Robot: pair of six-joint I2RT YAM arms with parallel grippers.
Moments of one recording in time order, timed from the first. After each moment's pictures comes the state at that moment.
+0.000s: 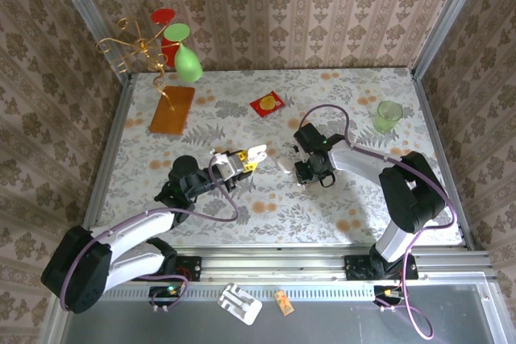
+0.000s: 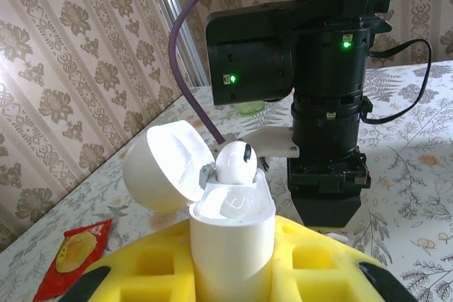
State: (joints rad) left arm -0.66 1.07 0.36 0.66 0.51 0.33; right arm 0.53 1.68 1.03 -0.66 -0.03 0.26
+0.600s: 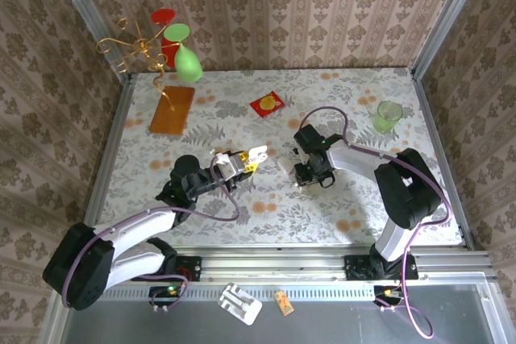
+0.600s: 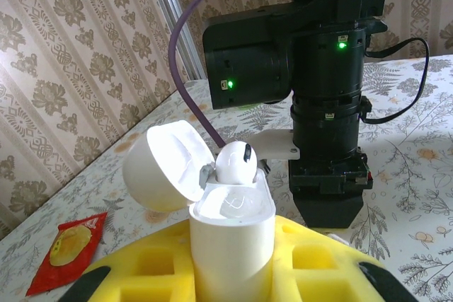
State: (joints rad) left arm -0.66 1.09 0.36 0.66 0.51 0.33; right arm 0.52 1.72 1.03 -0.66 -0.09 0.26
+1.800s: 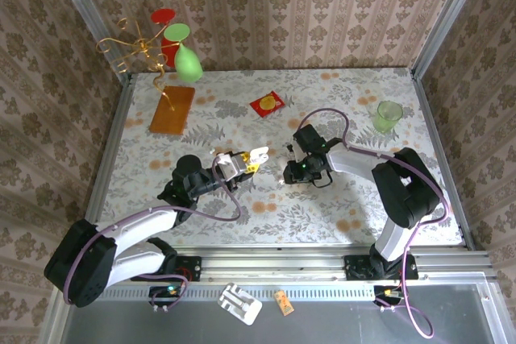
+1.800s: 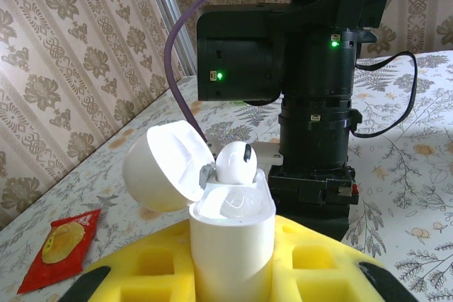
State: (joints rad) left arm -0.66 1.11 0.36 0.67 0.51 0.33; right arm 0.52 1.73 0.98 -0.47 -0.29 0.38
